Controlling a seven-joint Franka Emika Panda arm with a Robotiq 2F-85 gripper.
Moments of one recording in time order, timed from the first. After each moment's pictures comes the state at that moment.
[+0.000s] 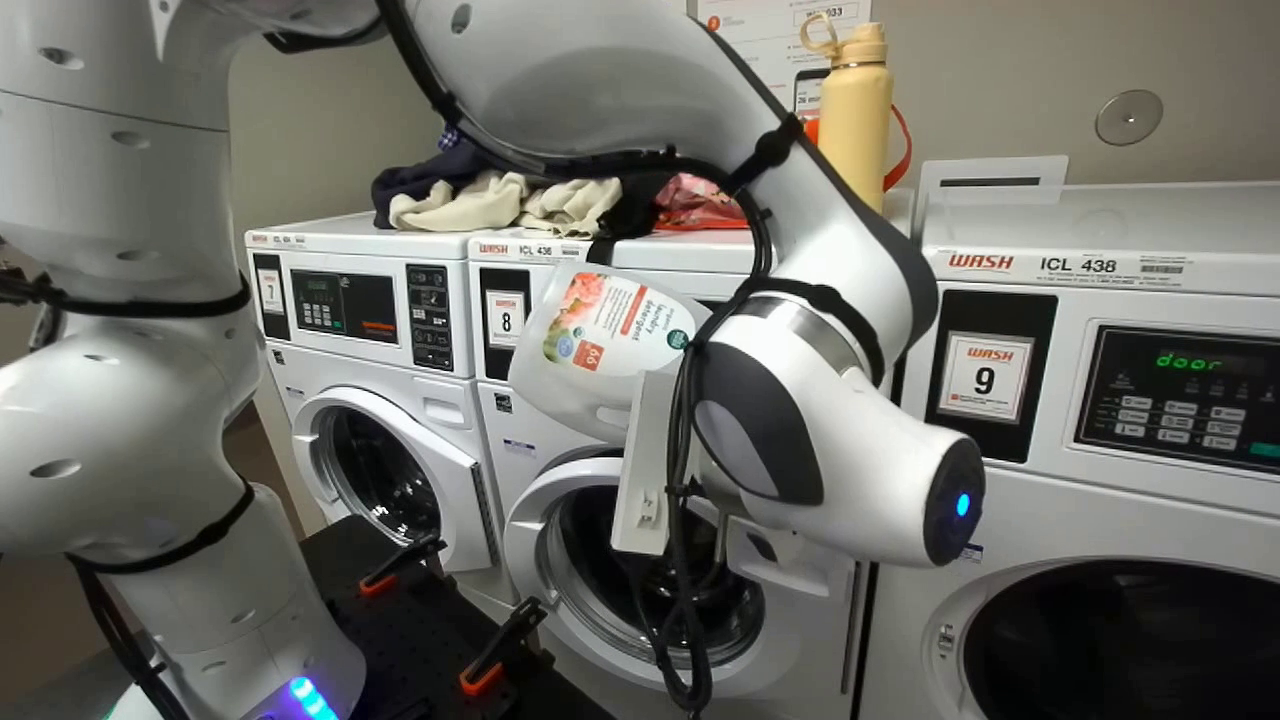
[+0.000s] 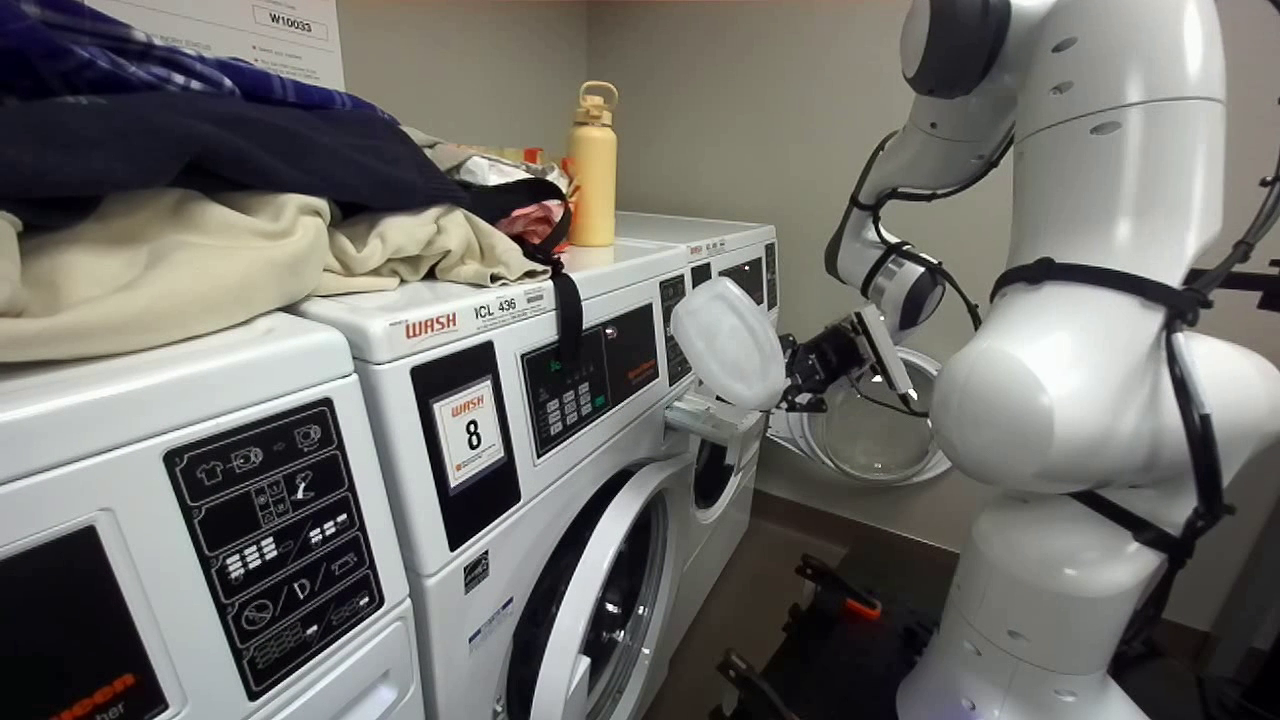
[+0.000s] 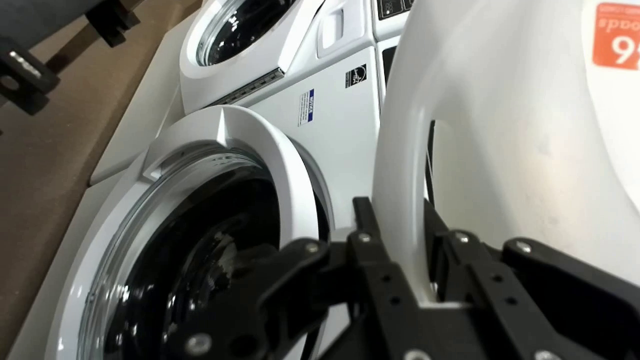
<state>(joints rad) -0.64 0.28 -0.42 -2.27 0.87 1.47 -0.74</state>
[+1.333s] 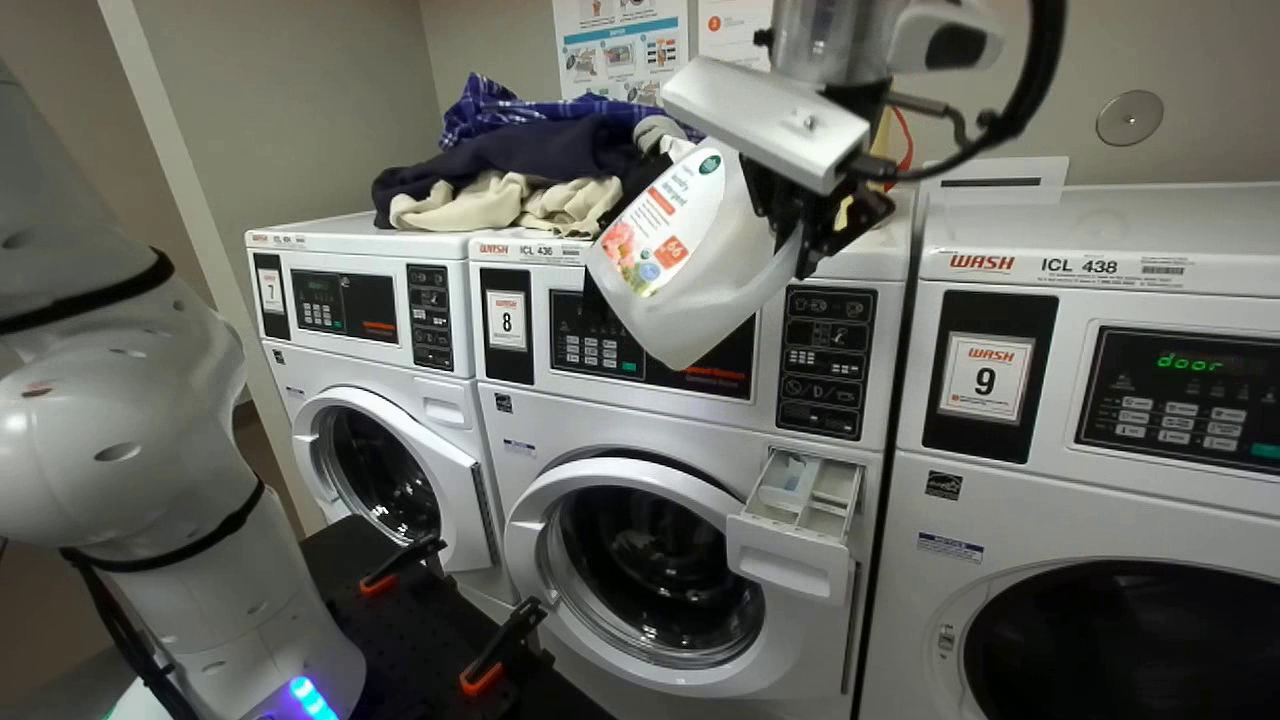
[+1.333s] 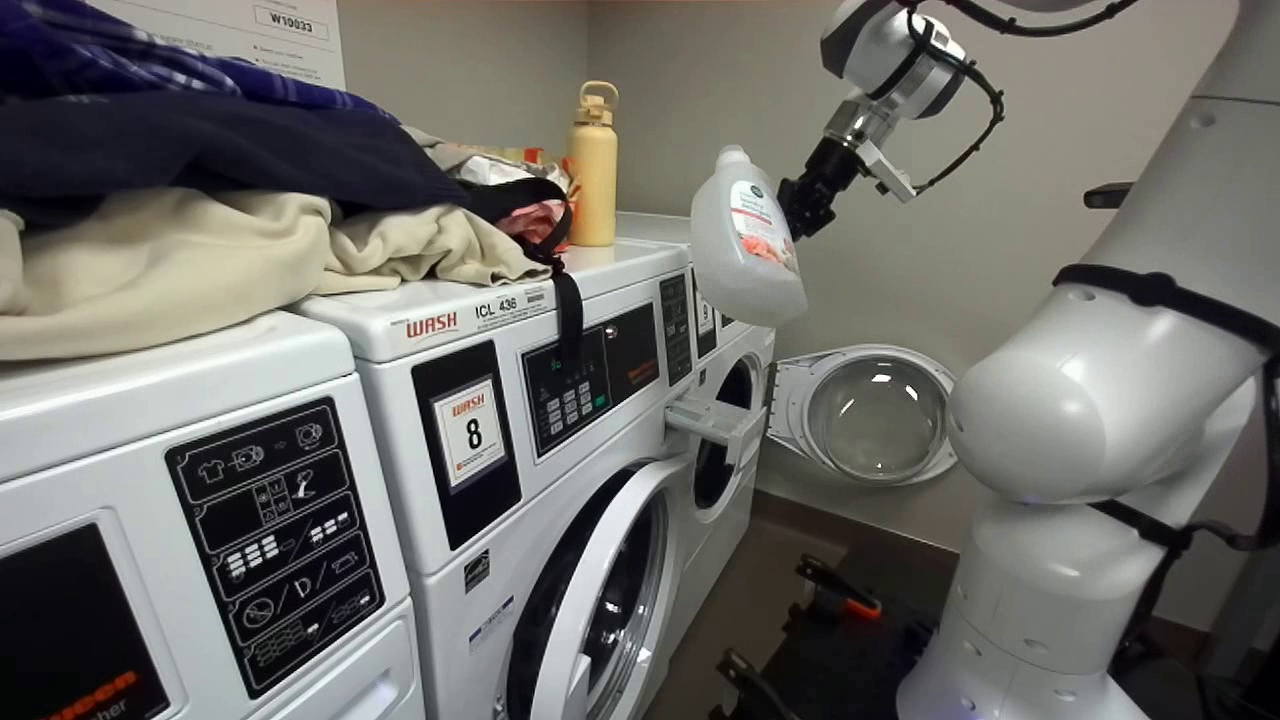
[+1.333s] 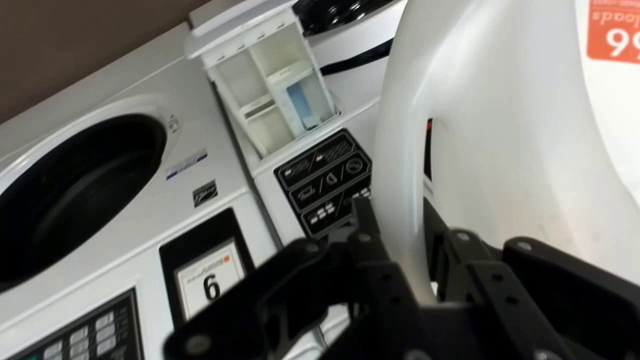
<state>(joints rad) -0.44 -0.23 -0.41 -2.09 0.41 1.96 -0.72</state>
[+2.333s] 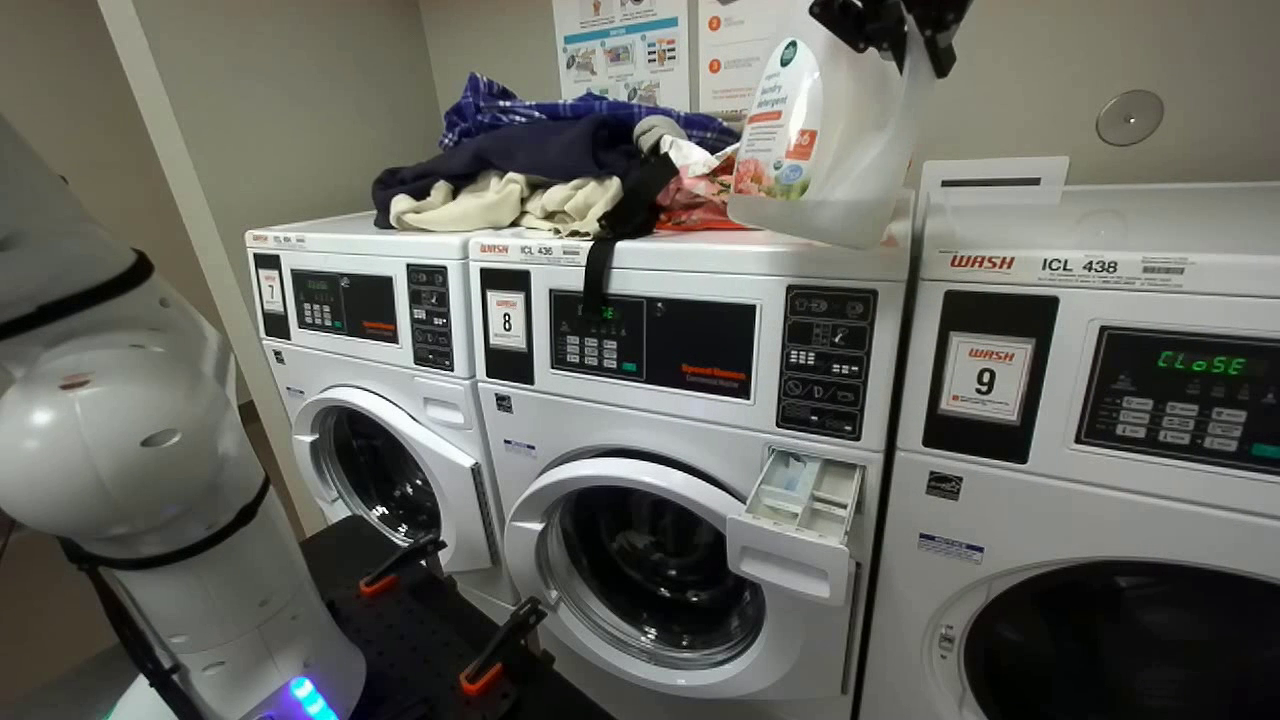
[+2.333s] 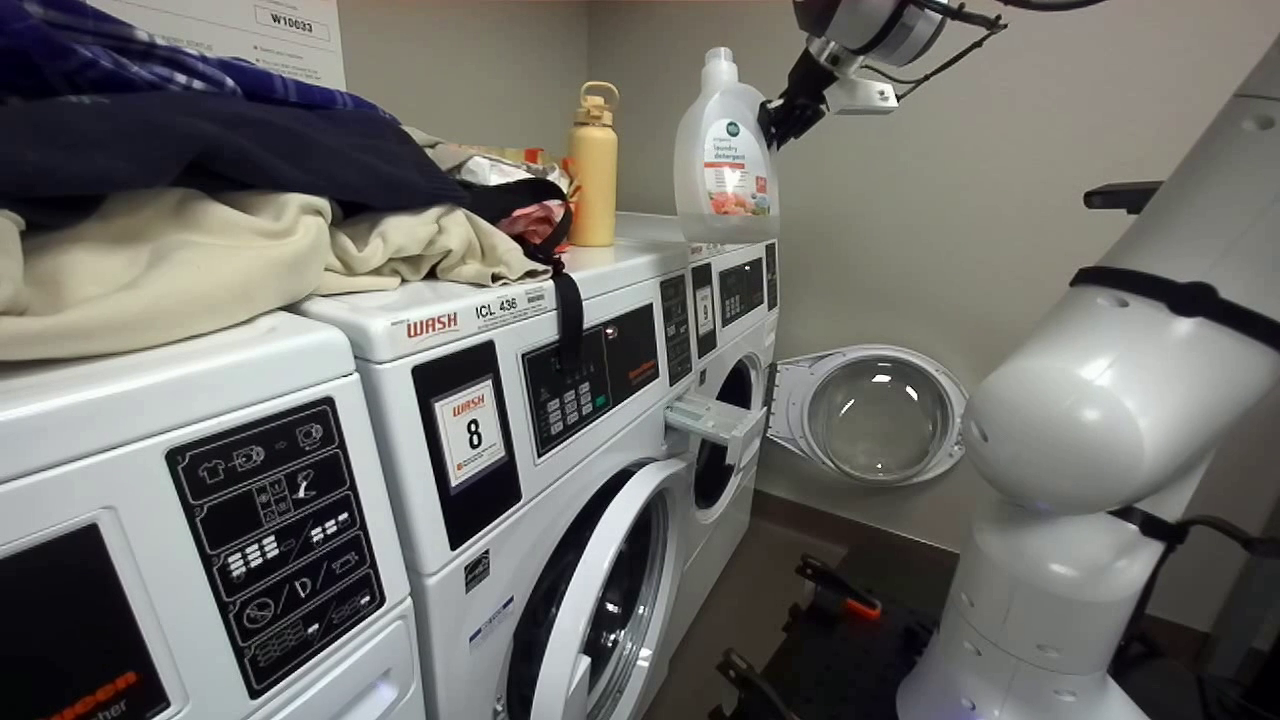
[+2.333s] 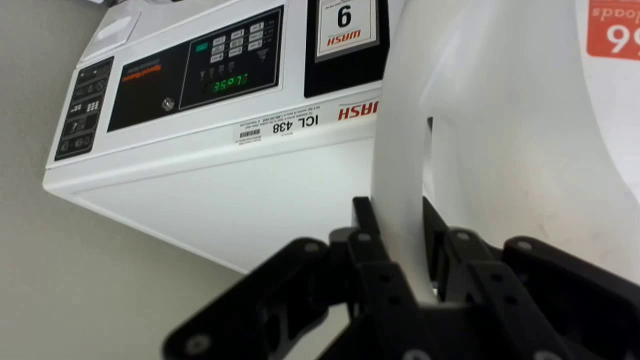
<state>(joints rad) -0.30 -0.31 -0.39 -2.03 0.13 2.48 -0.55</state>
